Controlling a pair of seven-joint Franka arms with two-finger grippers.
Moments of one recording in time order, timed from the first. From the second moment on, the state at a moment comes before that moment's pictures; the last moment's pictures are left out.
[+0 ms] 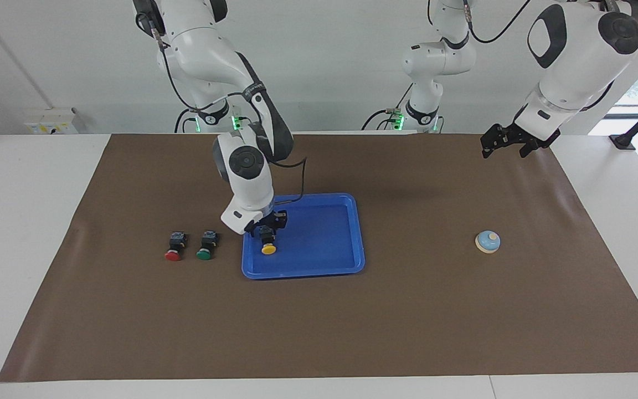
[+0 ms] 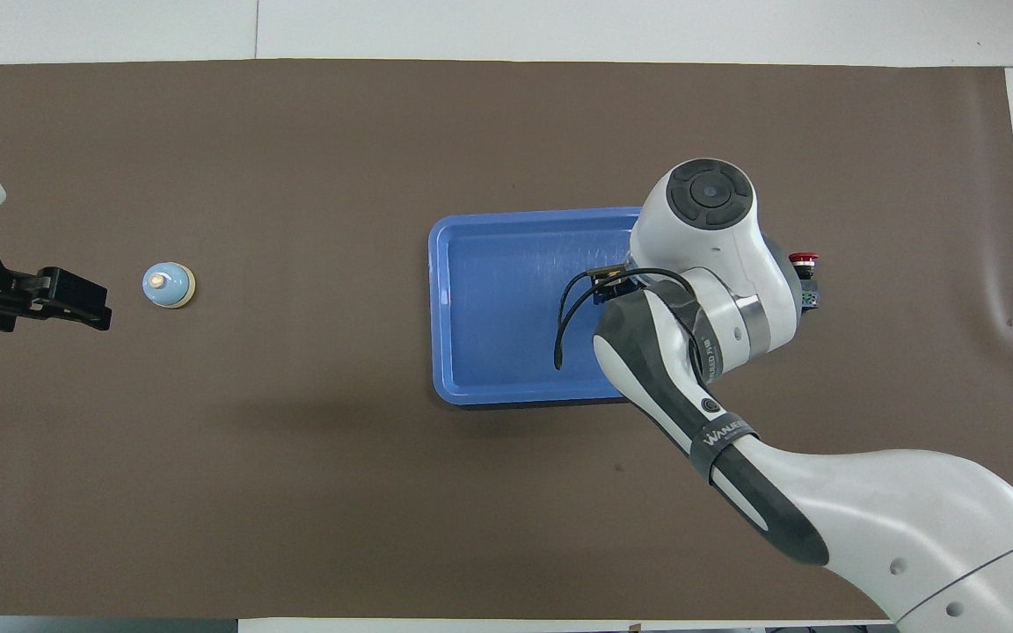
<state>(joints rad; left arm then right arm) 0.02 -0.02 -0.08 -1.69 -0.01 1.51 0.01 0.25 0.39 0.12 -1.78 -0.05 2.06 0.31</state>
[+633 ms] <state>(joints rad) 0.02 -0.02 -0.08 -1.69 -0.01 1.51 0.01 -0.04 0.38 0.10 -1.66 -0.07 1.94 0.12</state>
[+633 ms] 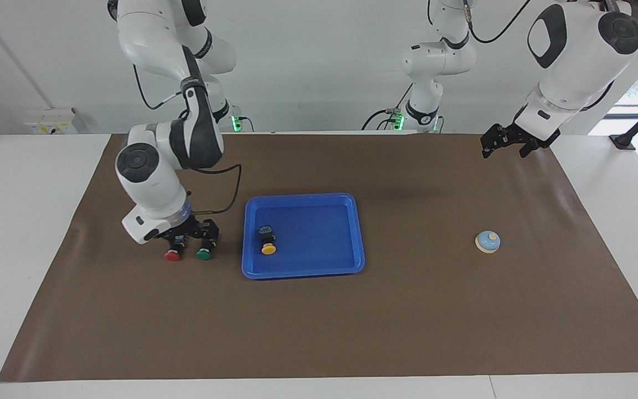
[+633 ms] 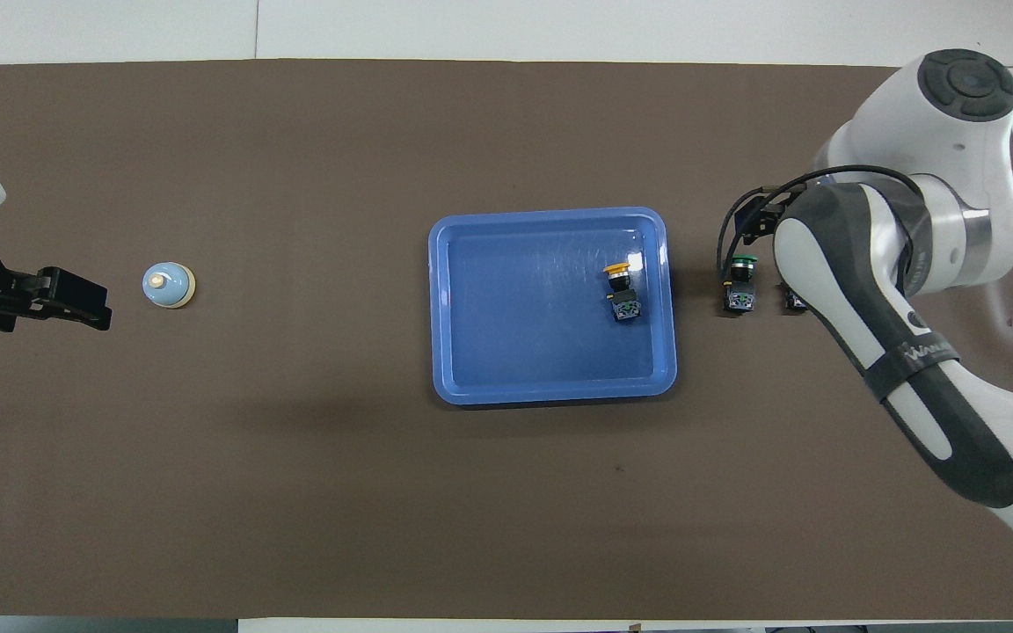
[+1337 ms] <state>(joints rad) 0.02 -0.02 -0.08 -1.69 -0.01 1.51 0.01 -0.14 0.35 0.11 -1.88 -0.07 2.13 0.01</state>
